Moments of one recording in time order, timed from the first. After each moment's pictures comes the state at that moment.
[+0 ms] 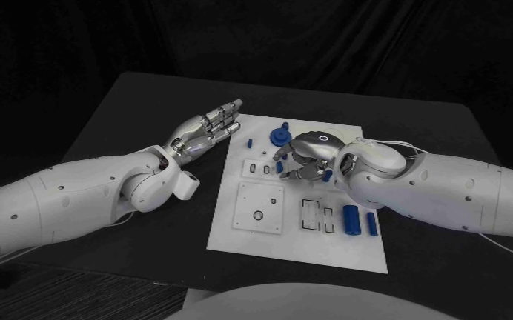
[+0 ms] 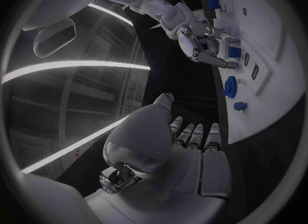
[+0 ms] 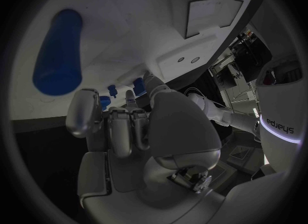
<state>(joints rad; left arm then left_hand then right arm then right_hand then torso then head) 1.16 -0.87 -0.22 1.46 -0.28 -0.04 0.63 1.45 0.24 -0.10 0.17 0.54 0.16 -0.01 0.02 0.02 0.00 0.11 0.00 0.00 0.00 0.10 0.00 0.00 0.17 0.00 0.19 0.00 0.00 1.21 -0.69 -0.24 1.49 -1.56 -0.33 -0.04 1.31 -0.04 0.13 0.10 0.13 0.76 0.09 0.06 0.21 1.47 0.00 1.57 1.31 1.47 -0.06 1.56 1.31 0.07 1.43 0.05 1.15 1.31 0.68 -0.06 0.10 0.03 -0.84</state>
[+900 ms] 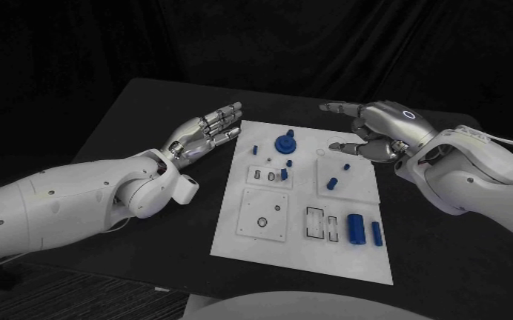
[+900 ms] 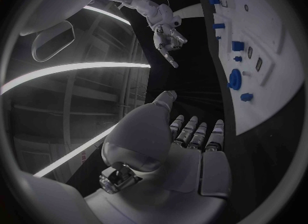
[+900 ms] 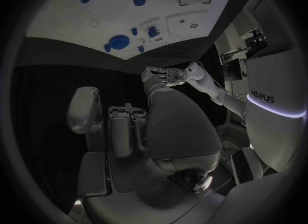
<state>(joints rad) 1.18 -0.94 -0.22 1.55 -0.29 -0.13 0.63 1.42 0.21 -0.03 0.07 0.54 0.19 0.02 0.03 0.03 0.20 0.18 0.05 0.10 0.05 0.18 0.02 0.02 0.17 0.06 0.29 0.05 0.03 1.36 -1.06 -0.24 1.79 -1.56 -0.55 -0.01 1.38 -0.06 0.14 0.15 0.15 0.44 0.07 0.05 0.11 1.47 -0.01 1.57 1.31 1.47 -0.07 1.53 1.31 0.07 1.42 0.04 1.12 1.31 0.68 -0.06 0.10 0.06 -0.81</state>
